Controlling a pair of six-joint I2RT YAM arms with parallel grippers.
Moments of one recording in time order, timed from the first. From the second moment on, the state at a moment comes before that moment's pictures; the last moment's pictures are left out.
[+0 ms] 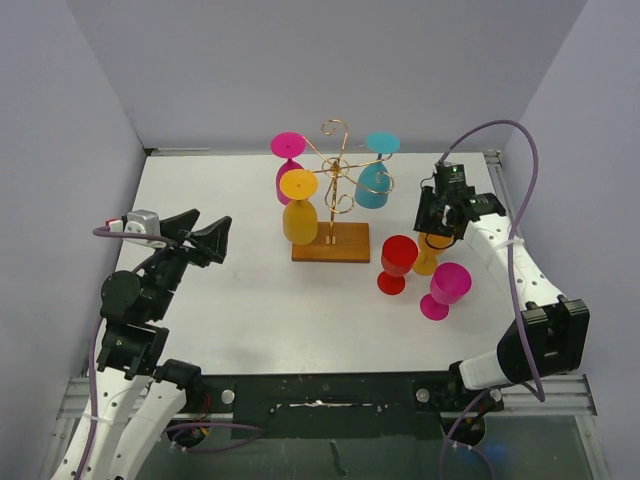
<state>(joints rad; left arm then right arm) -0.29 0.50 0.69 0.05 0.06 -0.36 0.20 1.41 1.26 -0.78 0.09 0.35</state>
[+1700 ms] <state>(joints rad) -0.29 0.87 1.13 0.10 0.37 -0.68 0.27 0.81 1.19 -0.29 0.36 0.44</state>
